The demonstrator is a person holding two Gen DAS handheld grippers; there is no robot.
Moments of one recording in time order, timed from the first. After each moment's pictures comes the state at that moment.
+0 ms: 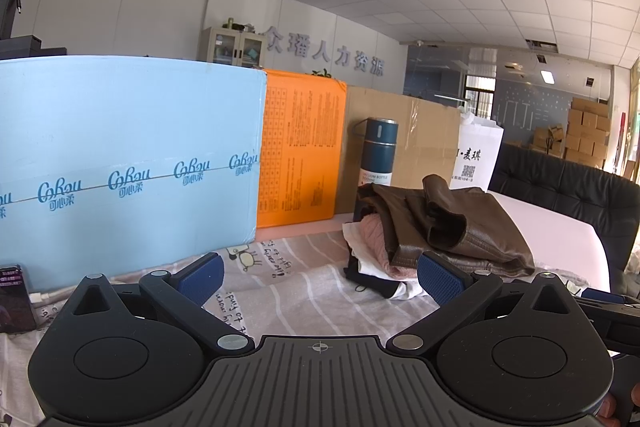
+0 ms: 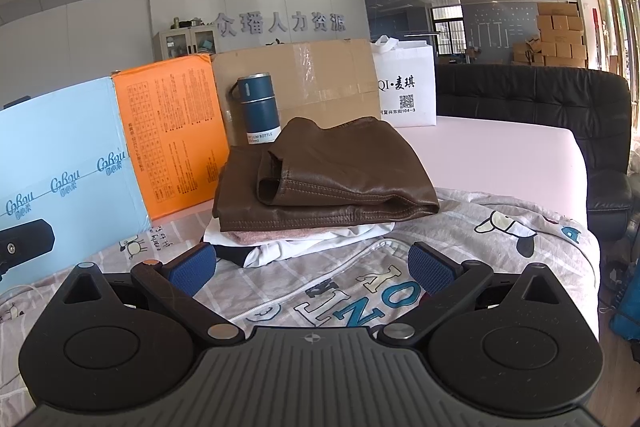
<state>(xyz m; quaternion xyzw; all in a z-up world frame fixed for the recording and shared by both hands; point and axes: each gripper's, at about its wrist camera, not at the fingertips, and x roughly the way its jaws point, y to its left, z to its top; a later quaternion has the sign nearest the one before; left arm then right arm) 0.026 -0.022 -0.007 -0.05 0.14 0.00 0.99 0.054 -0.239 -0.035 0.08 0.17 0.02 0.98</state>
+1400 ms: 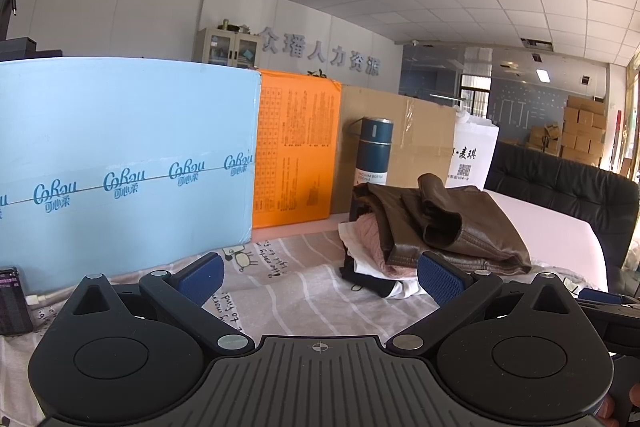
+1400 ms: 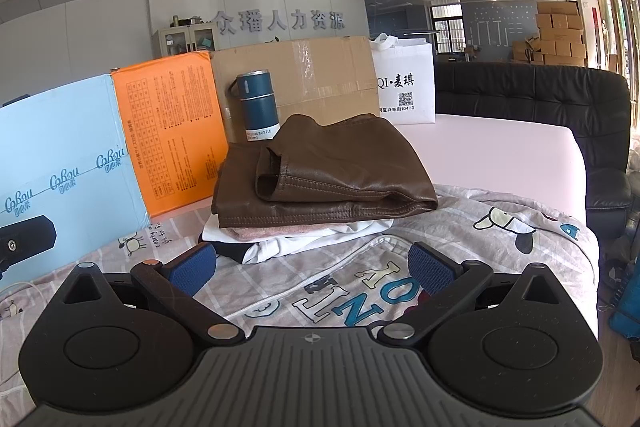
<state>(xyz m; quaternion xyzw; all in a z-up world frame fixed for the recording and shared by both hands) 0.023 -0.024 -0.007 -0.05 0.14 -0.01 0.99 0.053 -0.240 -0.036 0.08 0.17 0.02 0.98</state>
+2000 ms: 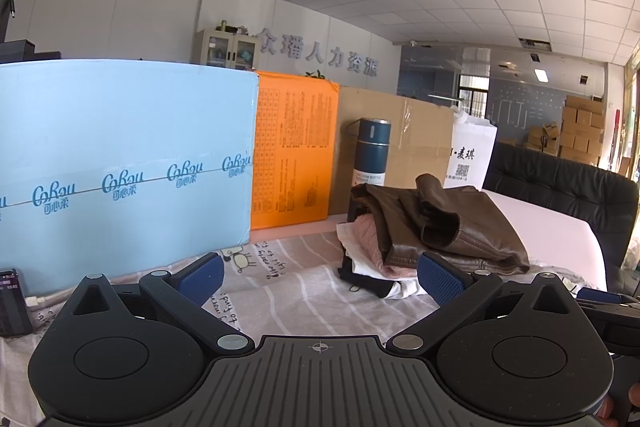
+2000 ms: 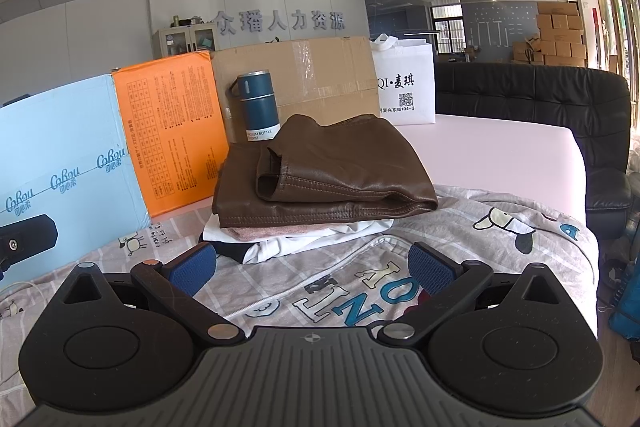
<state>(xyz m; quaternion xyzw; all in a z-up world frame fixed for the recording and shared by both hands) 0.023 -0.026 -0.007 -0.04 0.14 -0.01 0.99 0.053 -0.239 -0.036 0.08 0.17 0.02 0.98</state>
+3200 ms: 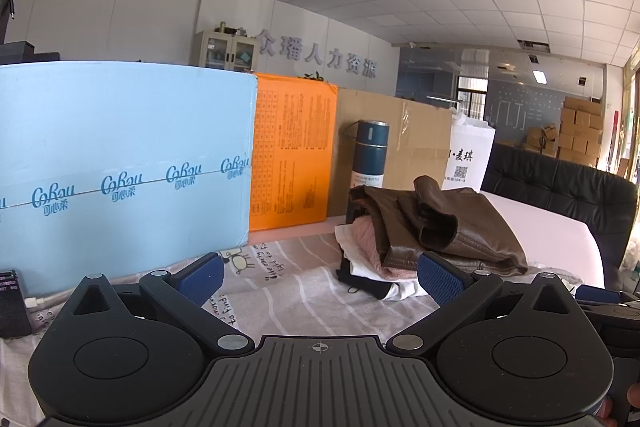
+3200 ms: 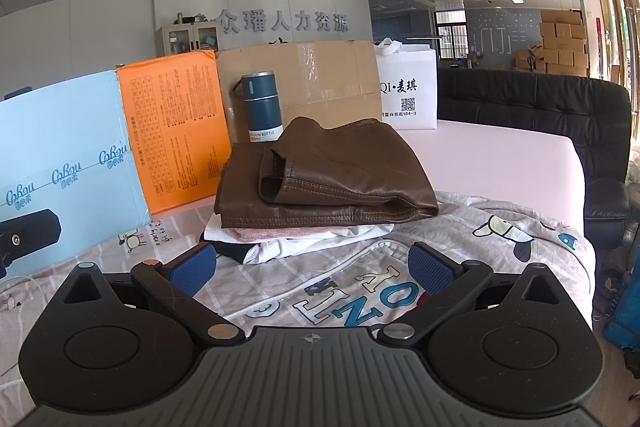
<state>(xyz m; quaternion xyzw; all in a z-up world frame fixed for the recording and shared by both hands) 0.022 -0.026 -0.006 -0.05 0.13 -0.01 0.99 0.051 -0.236 -0.033 0.06 0.17 0.02 0.98</state>
